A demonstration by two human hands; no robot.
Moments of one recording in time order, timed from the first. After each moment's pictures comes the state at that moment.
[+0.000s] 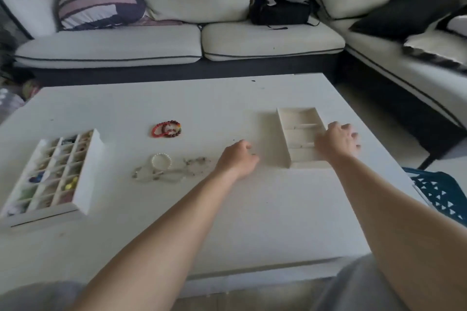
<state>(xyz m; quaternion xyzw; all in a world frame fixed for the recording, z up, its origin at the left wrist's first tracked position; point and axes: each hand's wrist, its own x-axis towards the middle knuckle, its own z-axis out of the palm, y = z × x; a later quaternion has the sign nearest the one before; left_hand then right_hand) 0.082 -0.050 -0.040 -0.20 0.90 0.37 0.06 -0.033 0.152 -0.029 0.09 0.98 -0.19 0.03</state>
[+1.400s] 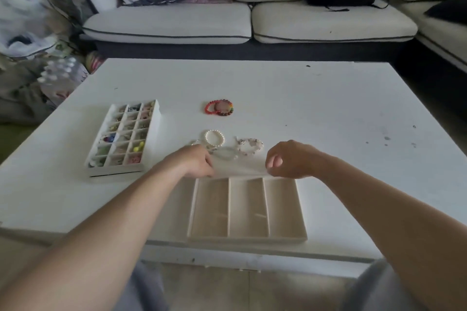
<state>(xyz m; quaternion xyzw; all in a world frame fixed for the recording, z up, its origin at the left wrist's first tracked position) 0.218 -0.217 -0.038 -0.27 0.92 0.20 0.19 0.072 0.008 -0.033 -0.42 0.87 -0.06 0.26</state>
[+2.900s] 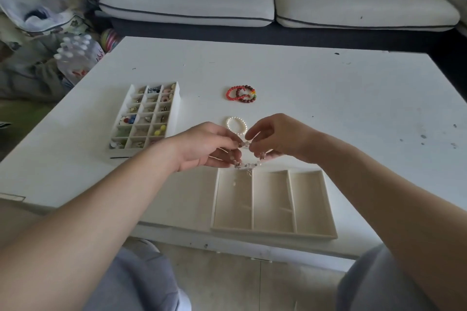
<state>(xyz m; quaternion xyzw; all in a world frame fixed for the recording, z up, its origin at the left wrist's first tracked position) 0.252 -0.222 0.002 -0.27 0.69 0.66 0.13 0.116 -0.059 0.001 -0.30 0.74 -0.41 0.44</state>
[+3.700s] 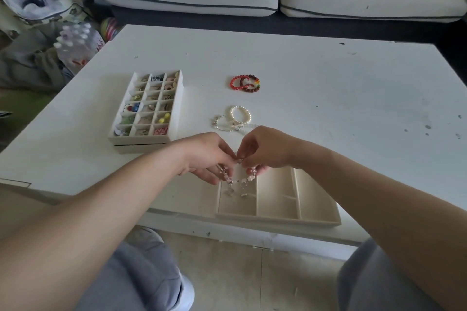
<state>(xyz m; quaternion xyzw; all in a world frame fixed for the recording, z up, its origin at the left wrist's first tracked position) 0.277 -0.211 -0.006 -0.29 0.75 0.54 0.24 0.154 -0.074 -0.024 -0.38 0.78 -0.27 0.43</state>
